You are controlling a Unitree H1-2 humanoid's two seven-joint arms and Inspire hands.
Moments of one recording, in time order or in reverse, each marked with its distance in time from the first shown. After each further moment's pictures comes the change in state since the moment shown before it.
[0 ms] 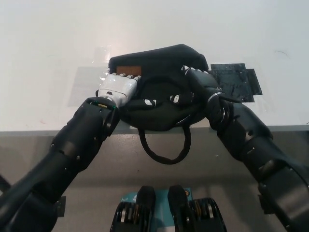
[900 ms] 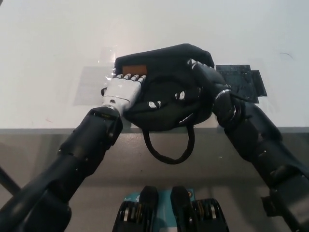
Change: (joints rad) left_arm 0.003 -0.033 0.020 0.142 -0.080 -0.111 0.284; right_arm 0.075 -0.056 -0.072 -0.267 0.080 -0.015 0.020
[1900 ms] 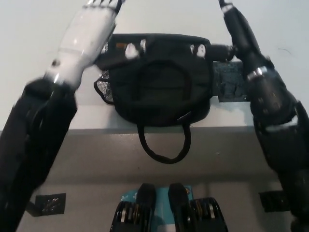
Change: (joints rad) left_arm 0.271 0.184 0.345 -1.165 -0.238 0.081 -0.275; right_arm 0.253 -0.056 -0.187 -0.849 0.126 0.118 0.083
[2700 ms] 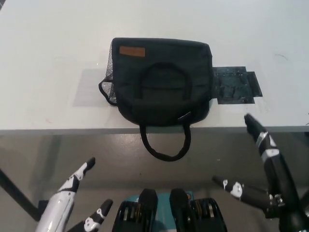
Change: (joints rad) left_arm 0.913 -0.147 0.129 -0.283 -0.254 -0.165 0.068; right_arm 0.802 0.044 0.001 -0.506 0.275 -0.197 0.008
